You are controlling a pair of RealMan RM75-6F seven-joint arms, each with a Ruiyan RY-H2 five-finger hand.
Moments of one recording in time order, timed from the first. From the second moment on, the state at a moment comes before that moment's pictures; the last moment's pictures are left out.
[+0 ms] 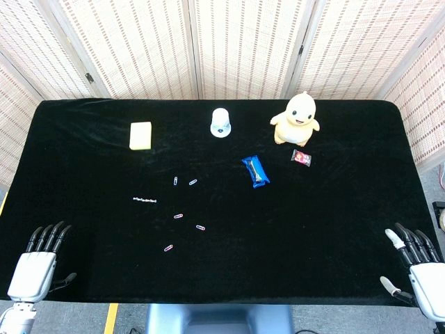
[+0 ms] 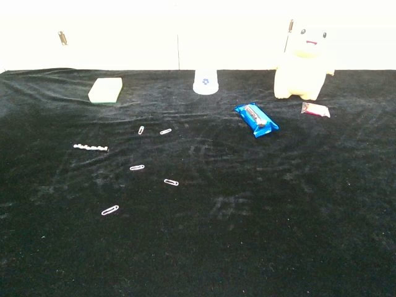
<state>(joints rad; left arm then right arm) -0.05 -1.18 0.03 -1.71 1.55 1.47 0.29 -0.08 -1.06 -0.08 -1.57 -1.74 1.65 0.10</state>
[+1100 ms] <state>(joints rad) -0.42 -1.29 -0.17 -1.65 1.35 1.06 0.24 -0.03 -1.08 0.00 -1.60 -1.65 1.59 0.06</state>
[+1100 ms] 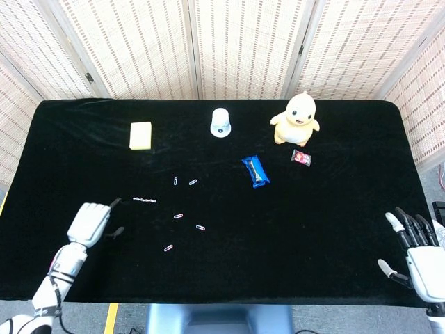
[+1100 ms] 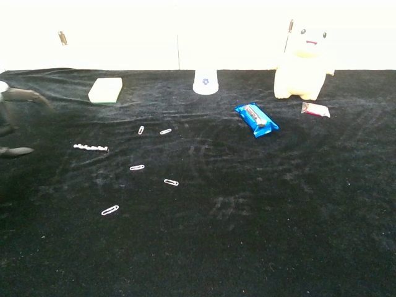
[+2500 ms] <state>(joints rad) -0.70 -1.57 -0.18 -1.07 1.23 0.76 -0.02 0.04 -1.06 0.03 -1.60 -1.50 1.43 0.12</state>
